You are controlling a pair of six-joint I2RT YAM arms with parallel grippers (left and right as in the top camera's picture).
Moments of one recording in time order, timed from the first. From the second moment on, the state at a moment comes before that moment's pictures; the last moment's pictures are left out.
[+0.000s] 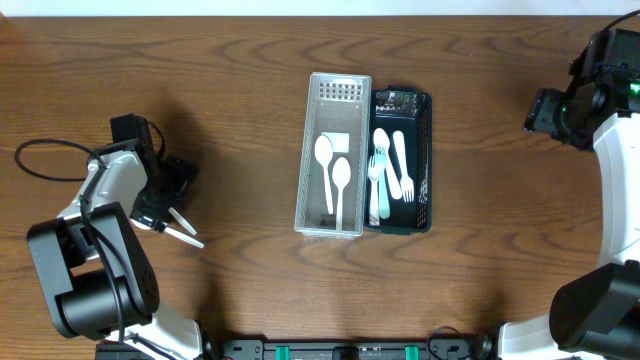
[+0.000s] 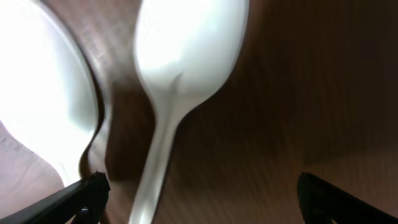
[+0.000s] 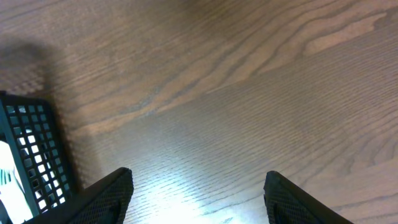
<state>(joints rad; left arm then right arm) 0.28 1.79 1.04 -0.72 0.06 -0.83 -0.22 1.66 1.56 -1.06 0.07 0.19</state>
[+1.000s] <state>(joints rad) 0.29 1.82 1.05 -0.70 0.06 -0.79 -0.22 1.66 1.56 -1.07 0.07 0.19</state>
